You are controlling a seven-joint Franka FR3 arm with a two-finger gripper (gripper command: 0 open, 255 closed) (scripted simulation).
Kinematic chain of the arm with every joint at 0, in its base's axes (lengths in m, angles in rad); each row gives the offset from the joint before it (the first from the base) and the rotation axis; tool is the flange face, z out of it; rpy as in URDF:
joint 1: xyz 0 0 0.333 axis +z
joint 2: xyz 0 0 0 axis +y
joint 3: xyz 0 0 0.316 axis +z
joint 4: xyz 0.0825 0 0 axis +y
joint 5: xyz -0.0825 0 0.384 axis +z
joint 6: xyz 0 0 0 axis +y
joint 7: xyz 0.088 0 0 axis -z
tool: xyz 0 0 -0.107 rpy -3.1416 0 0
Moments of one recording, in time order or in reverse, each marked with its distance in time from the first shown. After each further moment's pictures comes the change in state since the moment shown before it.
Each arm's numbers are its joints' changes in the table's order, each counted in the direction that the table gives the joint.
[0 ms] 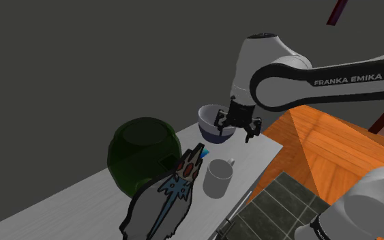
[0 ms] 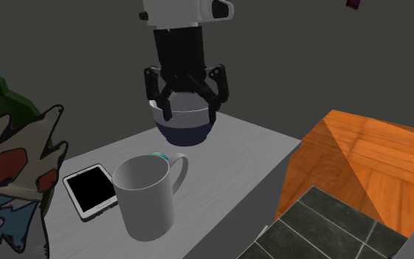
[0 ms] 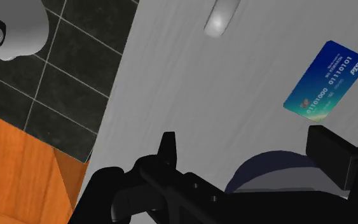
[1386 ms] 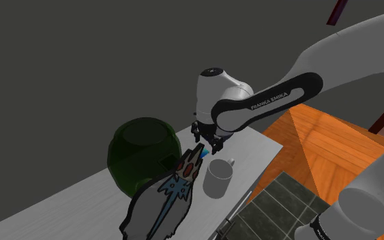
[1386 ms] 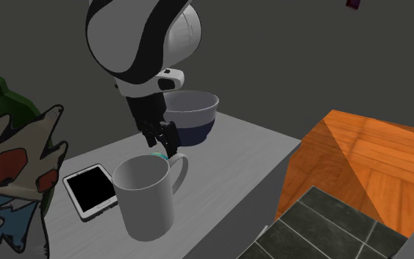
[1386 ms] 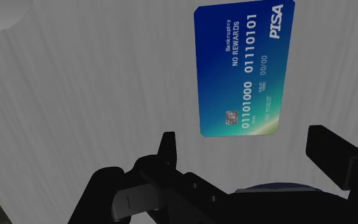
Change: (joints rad) arm -0.156 0.519 0.202 -0.171 -0.349 -0.252 0.783
